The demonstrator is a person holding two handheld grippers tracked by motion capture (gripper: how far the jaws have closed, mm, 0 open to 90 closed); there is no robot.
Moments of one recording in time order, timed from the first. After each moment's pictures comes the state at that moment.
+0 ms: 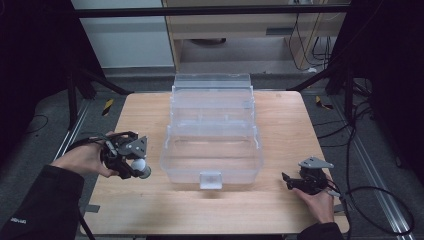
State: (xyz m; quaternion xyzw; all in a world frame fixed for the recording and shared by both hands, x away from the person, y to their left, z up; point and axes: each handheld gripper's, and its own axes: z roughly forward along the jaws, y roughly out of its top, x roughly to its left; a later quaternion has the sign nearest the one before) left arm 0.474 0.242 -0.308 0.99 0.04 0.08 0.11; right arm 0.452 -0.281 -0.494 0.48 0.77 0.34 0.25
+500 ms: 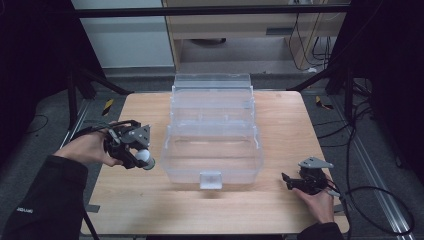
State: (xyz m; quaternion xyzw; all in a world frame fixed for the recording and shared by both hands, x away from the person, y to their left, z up) left arm 0.494 0.231 -0.292 0.99 0.05 0.08 0.12; right arm 0.452 -0.282 -0.495 0.48 0.77 0.34 0.25
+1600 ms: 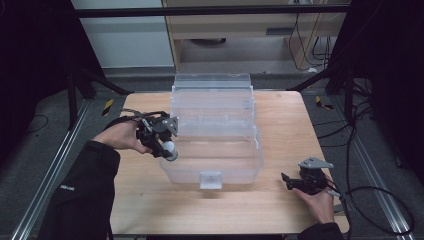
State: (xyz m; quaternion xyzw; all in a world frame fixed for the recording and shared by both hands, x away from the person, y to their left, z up) left arm 0.533 0.173 -0.310 0.99 0.03 0.06 0.12; right arm 0.452 -0.281 -0.495 0.48 0.77 0.34 0.24
